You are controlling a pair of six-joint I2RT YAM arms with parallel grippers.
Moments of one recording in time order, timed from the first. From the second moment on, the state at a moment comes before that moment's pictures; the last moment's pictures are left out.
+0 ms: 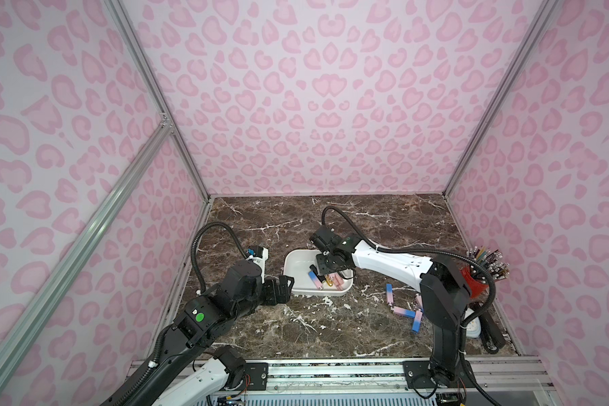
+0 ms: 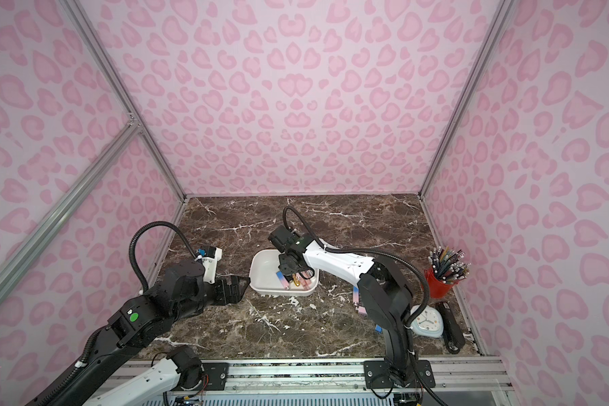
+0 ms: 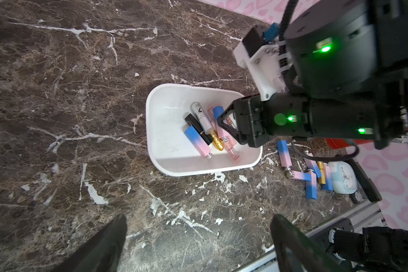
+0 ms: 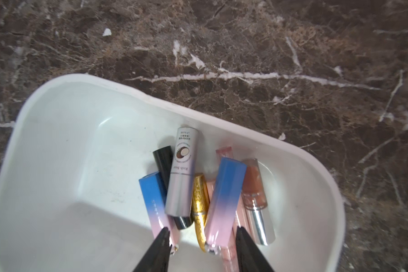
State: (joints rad) left arm -0.69 0.74 0.89 -0.85 -0.09 -0.61; right arm 0.85 1.89 1.52 -0.79 0.19 0.56
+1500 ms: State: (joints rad) left arm -0.69 0.97 0.87 -0.61 0.10 -0.60; right arm 0.26 1.38 0.69 -0.77 0.25 0.58
